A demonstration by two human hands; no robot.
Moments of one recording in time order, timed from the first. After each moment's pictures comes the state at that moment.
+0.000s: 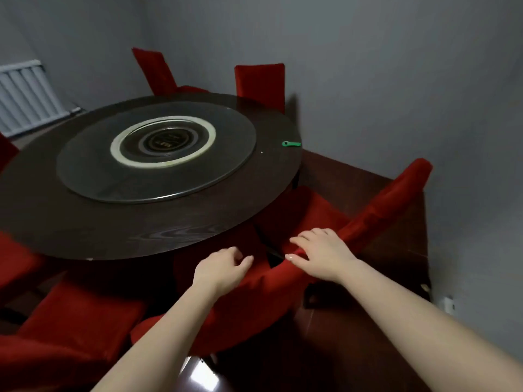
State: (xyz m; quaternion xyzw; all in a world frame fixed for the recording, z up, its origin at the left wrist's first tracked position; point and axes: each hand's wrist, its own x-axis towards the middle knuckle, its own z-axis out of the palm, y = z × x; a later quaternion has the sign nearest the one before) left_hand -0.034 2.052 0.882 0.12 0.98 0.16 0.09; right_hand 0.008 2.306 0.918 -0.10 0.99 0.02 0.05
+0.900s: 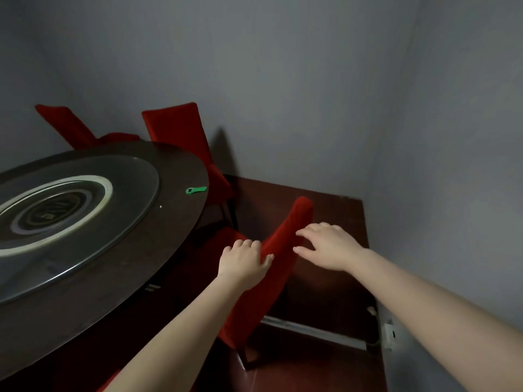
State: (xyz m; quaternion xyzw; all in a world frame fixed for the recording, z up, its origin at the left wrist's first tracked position) left_hand -0.109 2.534 0.926 0.29 0.96 0.03 0.02; right_hand -0.031 2.746 0.956 0.03 1.00 -0.07 0.02
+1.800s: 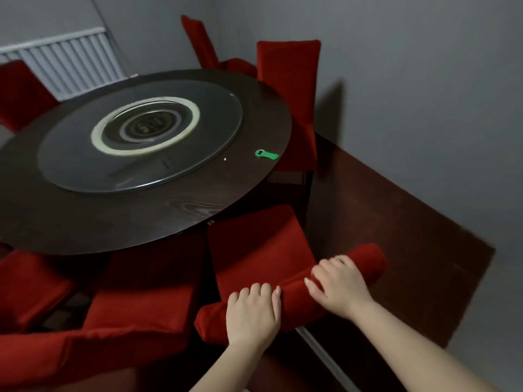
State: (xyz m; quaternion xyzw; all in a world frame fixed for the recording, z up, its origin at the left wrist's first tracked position) left_hand -0.142 2.623 0.825 -0.03 1.00 0.03 -0.06; right_hand -0.231 2.818 0.825 -0.30 0.95 -0.03 -0.12
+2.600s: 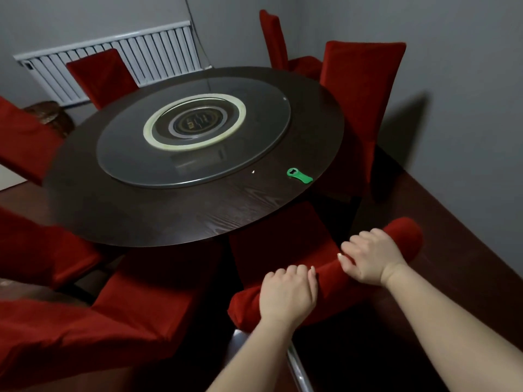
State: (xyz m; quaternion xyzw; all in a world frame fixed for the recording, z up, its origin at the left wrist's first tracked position) left_hand -0.359 2.714 0.833 -0.11 0.98 0.01 -0.13; right_hand -0.511 2.870 0.830 -0.47 0.85 -0.03 -0.23
